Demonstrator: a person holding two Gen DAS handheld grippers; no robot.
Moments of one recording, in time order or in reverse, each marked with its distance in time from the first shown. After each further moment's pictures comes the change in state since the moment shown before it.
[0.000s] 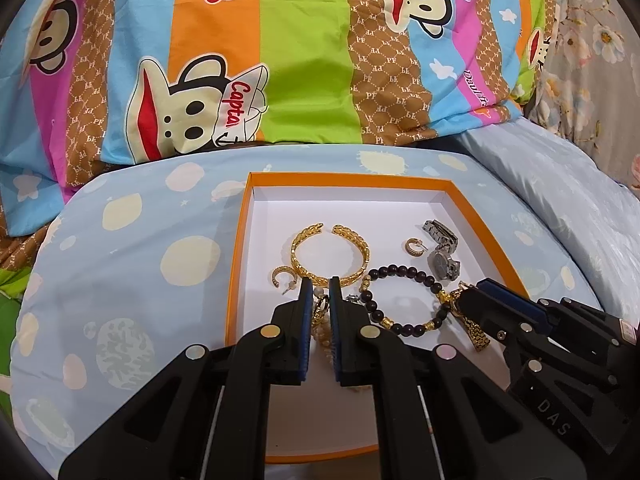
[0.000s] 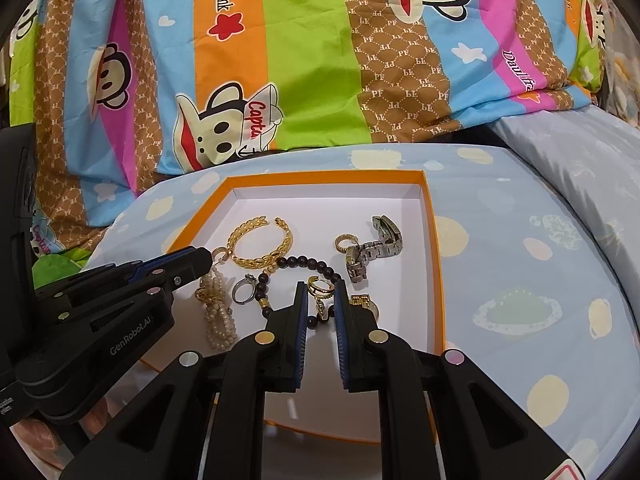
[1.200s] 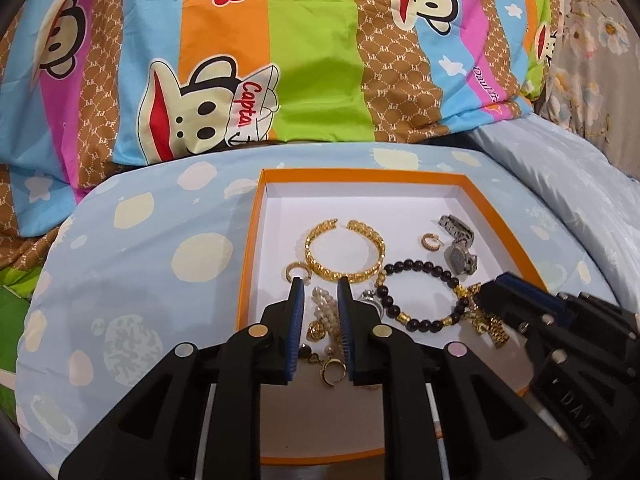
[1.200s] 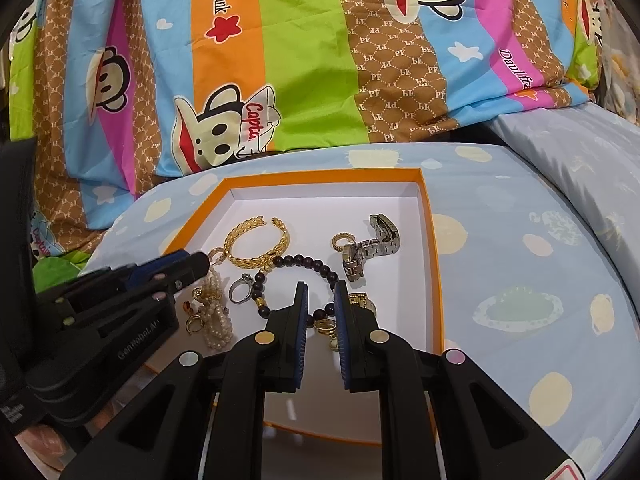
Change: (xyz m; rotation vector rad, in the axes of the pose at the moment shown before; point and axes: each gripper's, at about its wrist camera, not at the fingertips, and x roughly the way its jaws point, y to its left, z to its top) left arm 0.003 -0.002 -0.010 0.017 -0.011 0.061; right arm -0.006 -0.008 -0.005 0.034 -0.028 0.014
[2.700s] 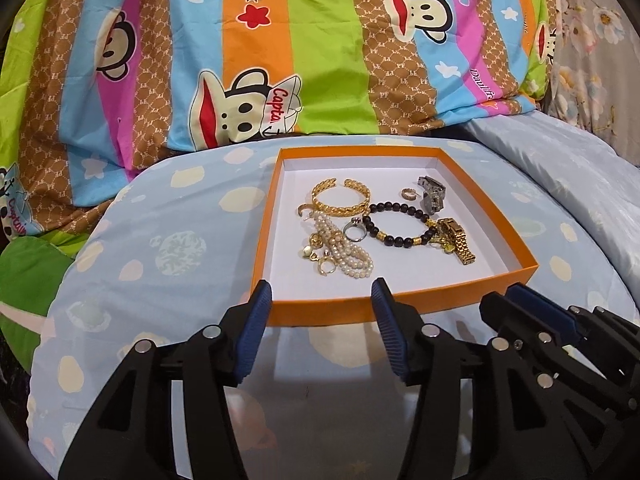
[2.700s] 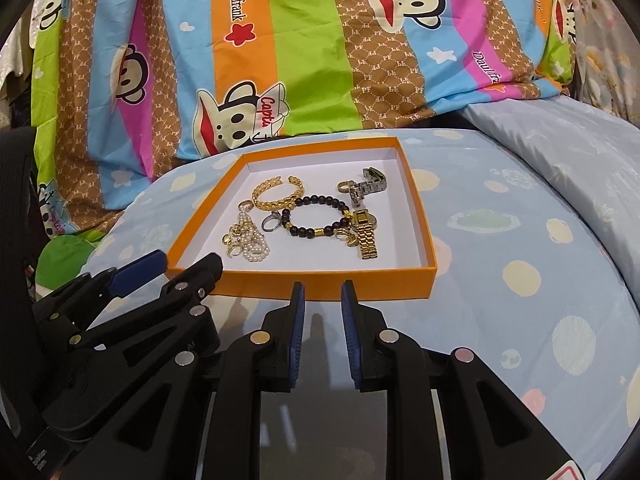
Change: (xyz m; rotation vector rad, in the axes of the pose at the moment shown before) left arm -0.076 -0.028 -0.063 -0.018 -0.062 0.124; right arm -0.068 0.021 -0.064 -0.005 -0.011 -0.047
